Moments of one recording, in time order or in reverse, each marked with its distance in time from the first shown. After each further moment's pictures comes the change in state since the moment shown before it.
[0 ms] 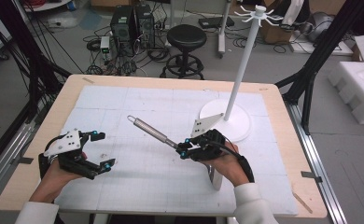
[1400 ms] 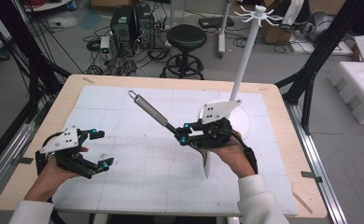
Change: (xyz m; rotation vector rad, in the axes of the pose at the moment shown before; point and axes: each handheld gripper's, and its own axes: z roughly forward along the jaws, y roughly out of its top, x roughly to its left) left arm 0.000 0.017 -0.006 0.011 -0.031 -0.002; right arm -0.007 0.027 -0.033 -0.233 0.050 -0.080
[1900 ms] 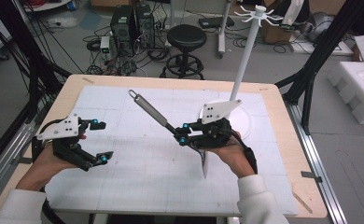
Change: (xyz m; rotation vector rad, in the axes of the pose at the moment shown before) left arm 0.004 0.045 0.002 0.053 -0.067 0.066; right arm 0.000 0.001 0.001 -0.014 0.011 0.003
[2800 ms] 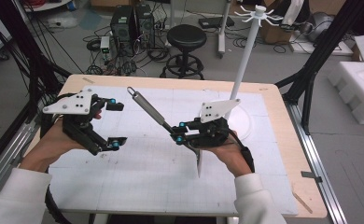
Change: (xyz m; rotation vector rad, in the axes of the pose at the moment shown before) left arm -0.004 0.086 0.023 -0.034 -0.149 0.106; right arm -0.001 0.003 0.005 -0.059 0.028 -0.015
